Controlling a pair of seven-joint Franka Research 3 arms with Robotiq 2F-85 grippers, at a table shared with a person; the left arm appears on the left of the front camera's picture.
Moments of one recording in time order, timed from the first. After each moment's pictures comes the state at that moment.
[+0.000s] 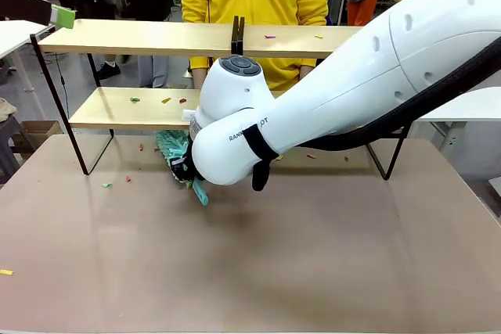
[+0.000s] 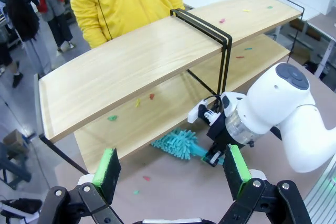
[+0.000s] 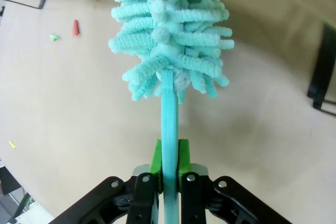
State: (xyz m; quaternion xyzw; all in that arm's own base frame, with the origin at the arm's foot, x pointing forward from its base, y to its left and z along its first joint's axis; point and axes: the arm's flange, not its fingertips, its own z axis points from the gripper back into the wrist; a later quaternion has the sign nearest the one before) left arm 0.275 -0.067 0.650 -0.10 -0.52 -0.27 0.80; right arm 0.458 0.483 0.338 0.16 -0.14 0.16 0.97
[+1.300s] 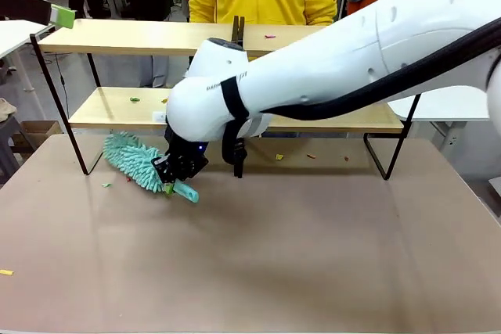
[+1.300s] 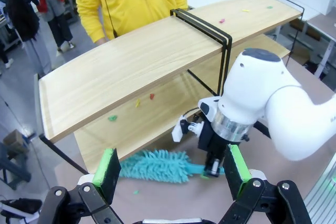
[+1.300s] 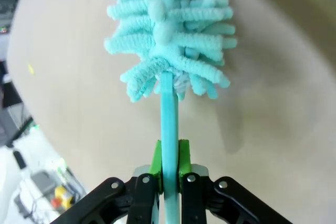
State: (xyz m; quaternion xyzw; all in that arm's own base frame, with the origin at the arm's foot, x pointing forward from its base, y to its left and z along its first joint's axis) left arm 0.275 -0.067 0.650 -0.10 -0.52 -0.27 0.80; right arm 0.467 0.502 0.349 0.21 -0.01 0.32 0.92
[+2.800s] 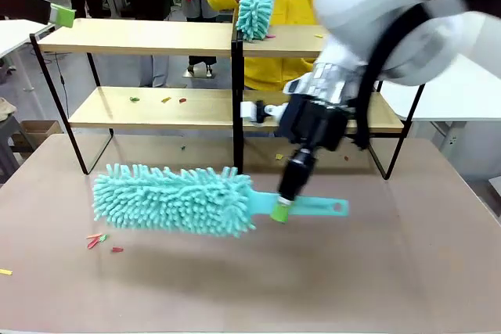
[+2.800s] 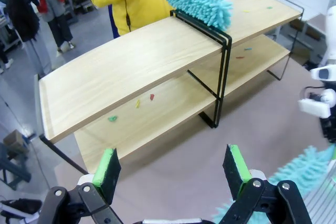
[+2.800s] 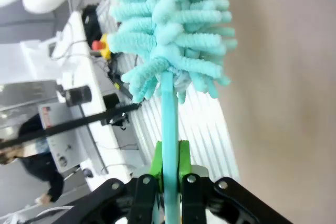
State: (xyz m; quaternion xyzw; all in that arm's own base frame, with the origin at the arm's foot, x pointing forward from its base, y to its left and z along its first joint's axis) left arm 0.275 -0.067 0.651 -0.10 -0.52 -0.27 0.80; right arm 0.316 0.270 0.469 0.32 0.11 0.49 0.80
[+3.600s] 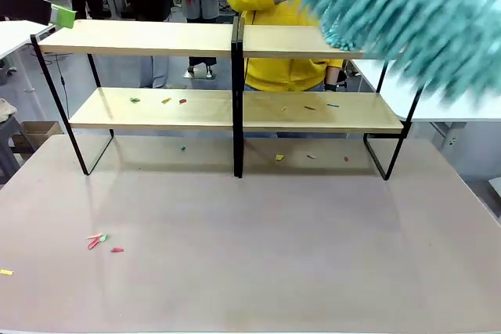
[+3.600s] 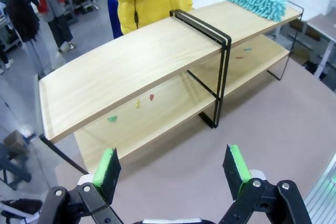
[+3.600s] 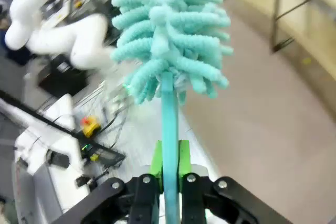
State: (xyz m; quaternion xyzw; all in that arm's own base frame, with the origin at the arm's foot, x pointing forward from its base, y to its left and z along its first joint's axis) left arm 0.275 -0.067 0.651 -0.10 -0.52 -0.27 0.80; right arm 0.119 0.022 0.671 0.33 -0.32 0.39 0.80
